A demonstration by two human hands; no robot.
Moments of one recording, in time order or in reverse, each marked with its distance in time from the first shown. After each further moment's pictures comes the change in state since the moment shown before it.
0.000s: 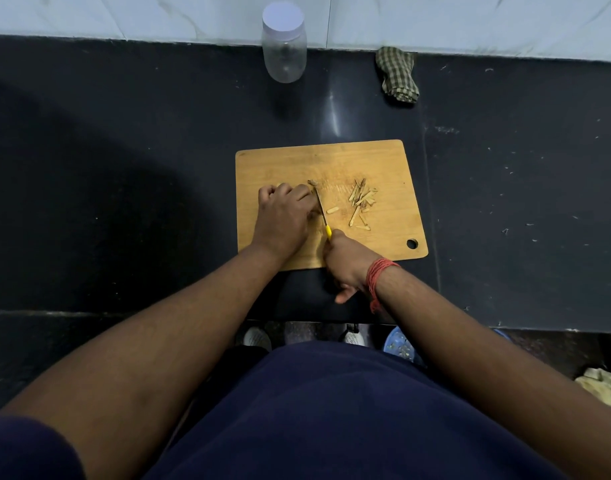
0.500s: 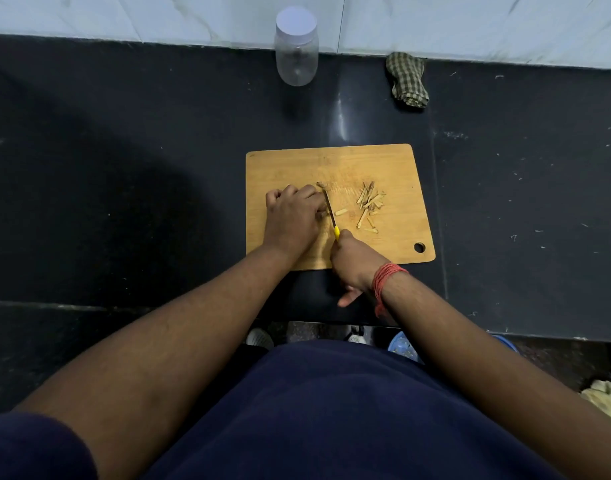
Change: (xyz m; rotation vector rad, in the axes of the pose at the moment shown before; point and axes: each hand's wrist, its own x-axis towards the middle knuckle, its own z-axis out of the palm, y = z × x) left_hand 0.001 0.009 -0.006 -0.063 -0.059 -0.148; right_hand -0.003 -0.001 0.006 0.009 0.052 -0.017
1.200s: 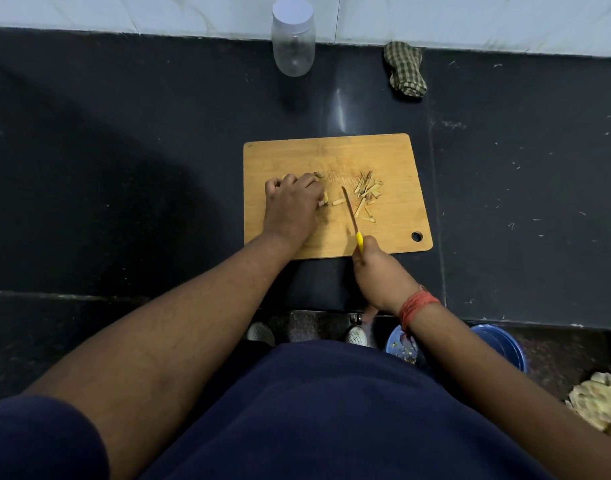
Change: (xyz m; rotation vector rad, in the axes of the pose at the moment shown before) left_hand 0.001 0.007 -0.002 0.082 -0.014 0.022; right_hand -0.035 0.040 -0.008 -0.071 0.085 -0.005
